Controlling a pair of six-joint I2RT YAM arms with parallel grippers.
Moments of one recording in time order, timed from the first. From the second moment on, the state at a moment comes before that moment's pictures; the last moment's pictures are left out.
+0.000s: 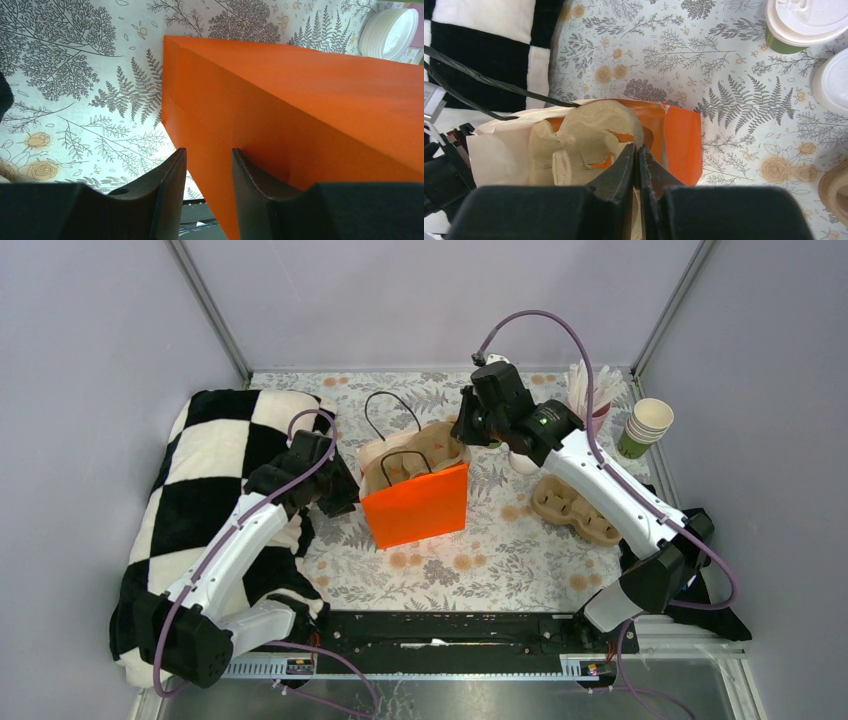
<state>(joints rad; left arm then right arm) -0.36 1.13 0.99 -0.83 0.11 -0.87 0.70 1.55 1.65 -0.76 0.12 0.61</state>
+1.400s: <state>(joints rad) -0.36 1.17 0.97 -0.83 0.11 -0.79 0.71 1.60 1.63 -0.73 0.10 0.66</state>
